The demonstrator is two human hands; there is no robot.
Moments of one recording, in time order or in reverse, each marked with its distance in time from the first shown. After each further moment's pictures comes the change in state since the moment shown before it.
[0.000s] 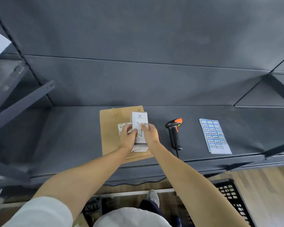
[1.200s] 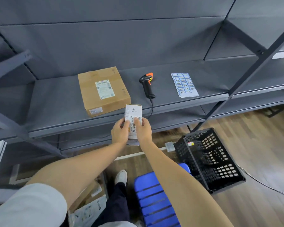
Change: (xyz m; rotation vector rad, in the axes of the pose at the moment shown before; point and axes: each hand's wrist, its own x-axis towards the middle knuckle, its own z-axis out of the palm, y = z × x) left_hand -0.220 -0.108 0.015 0.337 0.022 0.115; right_hand -0.211 0.139 -0.074 0.234 0.145 0.050
